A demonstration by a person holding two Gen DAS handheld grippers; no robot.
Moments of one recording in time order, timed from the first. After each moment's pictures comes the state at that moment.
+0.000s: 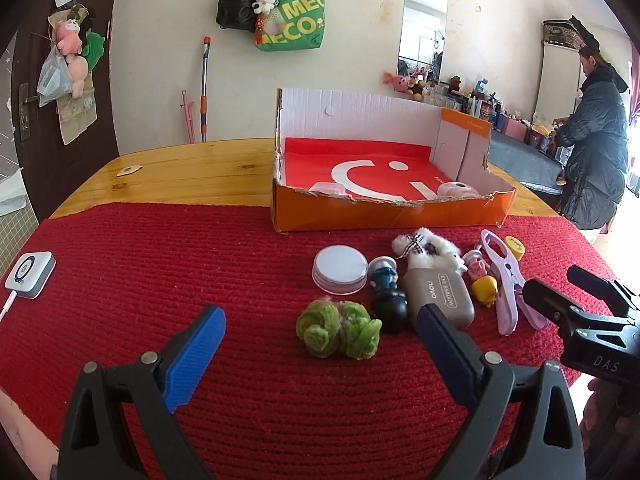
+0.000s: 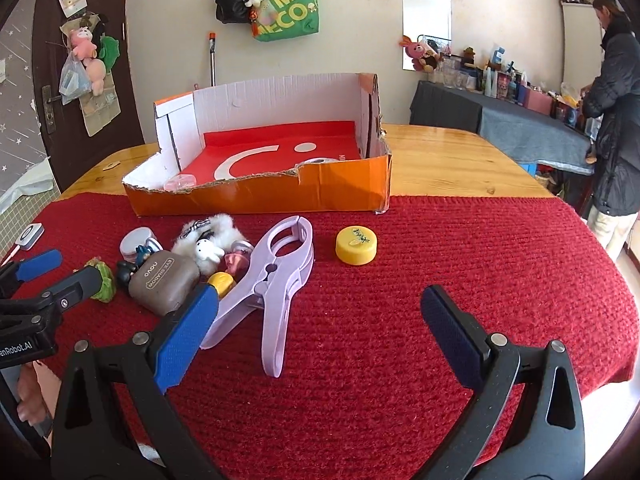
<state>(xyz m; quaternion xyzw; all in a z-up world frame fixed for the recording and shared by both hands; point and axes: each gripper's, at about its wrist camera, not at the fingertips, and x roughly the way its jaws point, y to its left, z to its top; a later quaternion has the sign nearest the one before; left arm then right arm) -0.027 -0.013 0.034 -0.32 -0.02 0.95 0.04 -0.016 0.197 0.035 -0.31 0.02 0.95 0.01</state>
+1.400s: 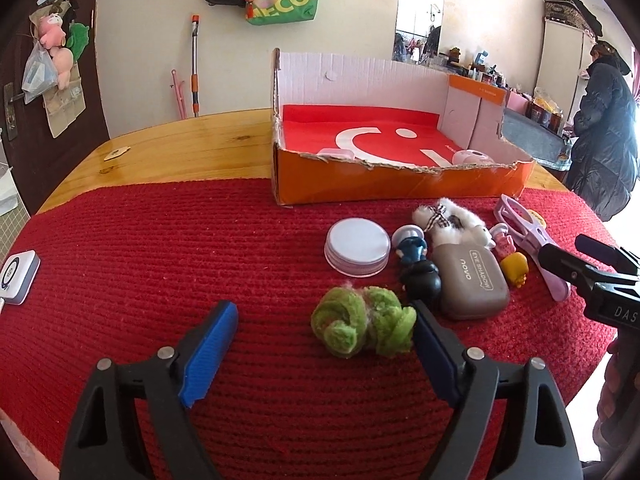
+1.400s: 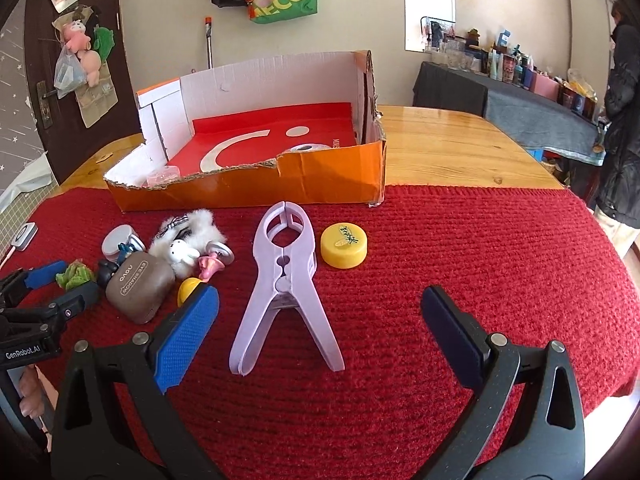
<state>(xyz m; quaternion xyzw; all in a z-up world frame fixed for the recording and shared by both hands) -0.049 -0.020 0.017 -0.37 0.00 0.93 0.05 -0.045 0.213 0.033 -0.35 0.02 0.94 0.00</state>
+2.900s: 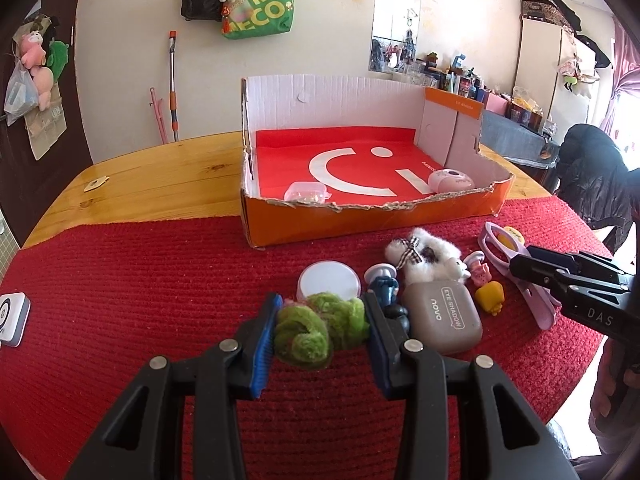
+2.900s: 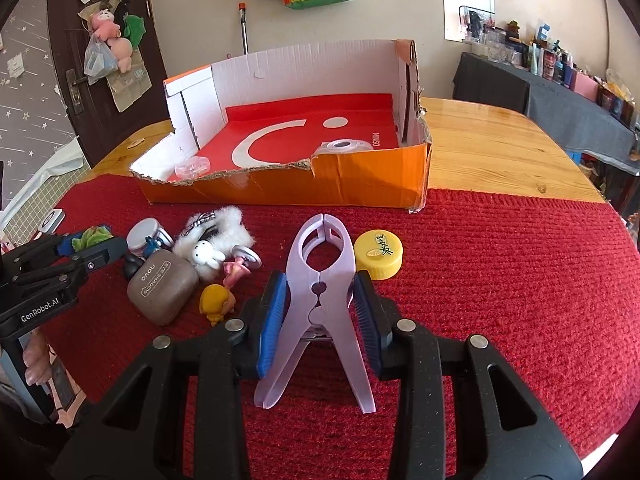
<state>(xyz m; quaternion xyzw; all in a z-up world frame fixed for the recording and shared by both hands) -0.062 -0.009 0.036 -0.35 0.01 0.93 0.09 -0.055 0.215 0.035 -0.37 0.03 0.93 -0.07</state>
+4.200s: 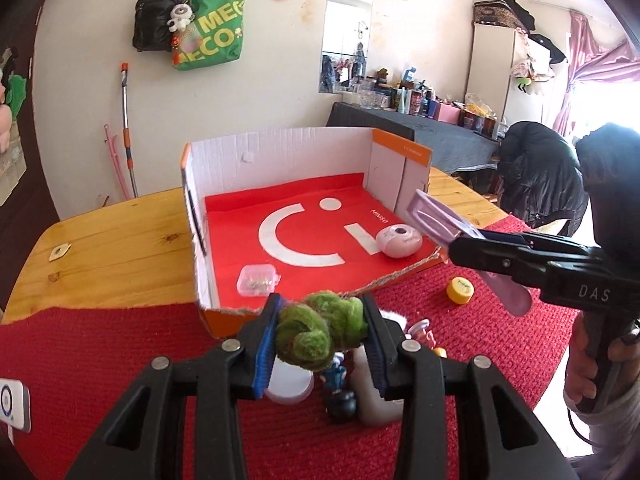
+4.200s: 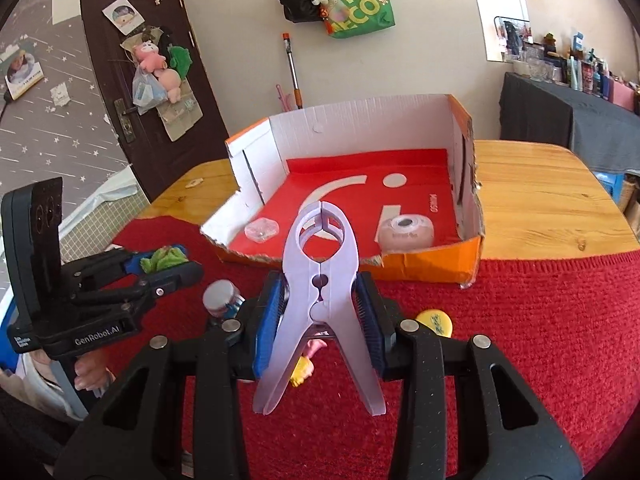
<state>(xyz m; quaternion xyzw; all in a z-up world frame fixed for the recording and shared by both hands) -0.089 0.010 0.094 -0.32 0.03 0.93 0.19 -0.081 0.209 0.099 -0.32 0.08 0.93 -0.18</state>
